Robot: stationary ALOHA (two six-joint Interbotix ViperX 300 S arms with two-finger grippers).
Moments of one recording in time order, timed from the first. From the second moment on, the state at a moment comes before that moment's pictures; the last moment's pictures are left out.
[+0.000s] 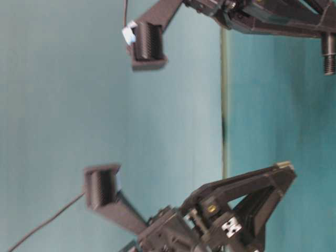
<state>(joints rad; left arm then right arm) 0.03 0.02 0.71 0.02 0.08 -0.02 0.03 0.03 0.80 0.00 0.17 0.16</state>
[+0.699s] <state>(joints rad) -0.03 -0.01 0.79 0.02 -0.34 -0.09 0.06 -0.07 1.01 0.00 -0.30 0.25</state>
